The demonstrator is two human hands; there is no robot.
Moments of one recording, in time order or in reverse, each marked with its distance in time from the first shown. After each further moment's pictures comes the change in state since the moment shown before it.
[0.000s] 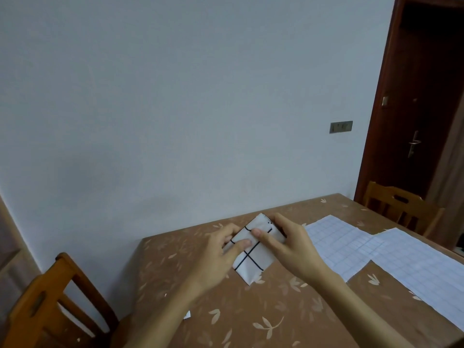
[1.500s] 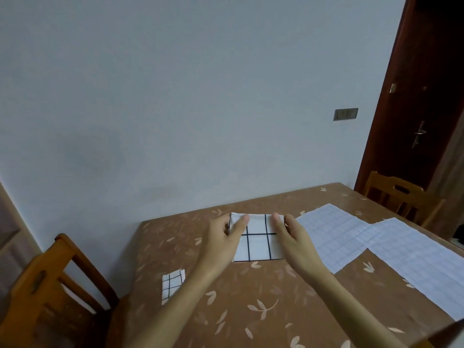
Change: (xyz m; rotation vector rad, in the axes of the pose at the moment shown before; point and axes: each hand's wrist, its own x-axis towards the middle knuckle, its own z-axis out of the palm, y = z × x) left_hand 0.018 -0.030 0.036 0.025 0.282 -0.047; right_hand -0.015 0.032 0.007 0.066 0.081 0.366
